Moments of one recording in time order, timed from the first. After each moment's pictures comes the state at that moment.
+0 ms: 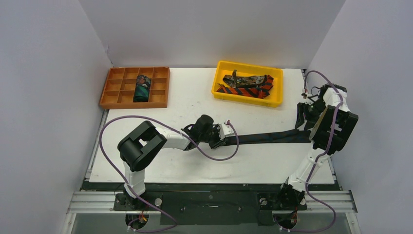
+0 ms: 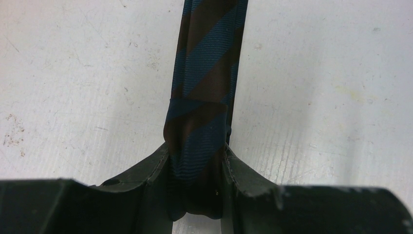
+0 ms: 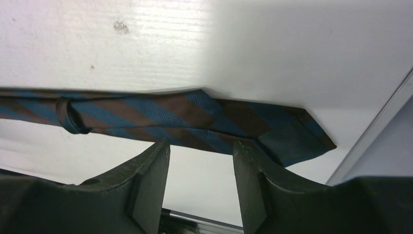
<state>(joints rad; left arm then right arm) -0.83 1.90 0.93 0.34 0.38 0.35 -0.45 2.07 1.68 -1.20 -0.24 -0.43</state>
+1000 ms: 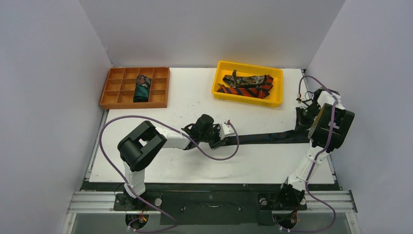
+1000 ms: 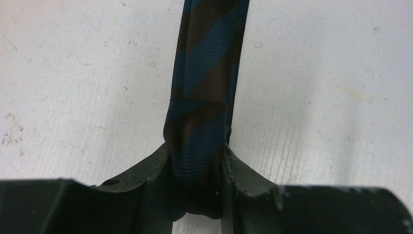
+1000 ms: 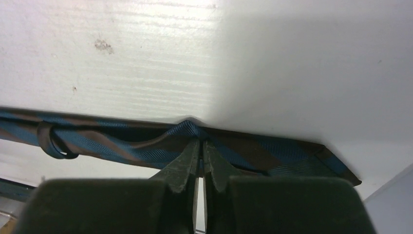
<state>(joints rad) -0.83 1.90 0.94 0.32 0.38 0.35 -0.43 2.12 1.60 -1.09 -0.24 -0.39</state>
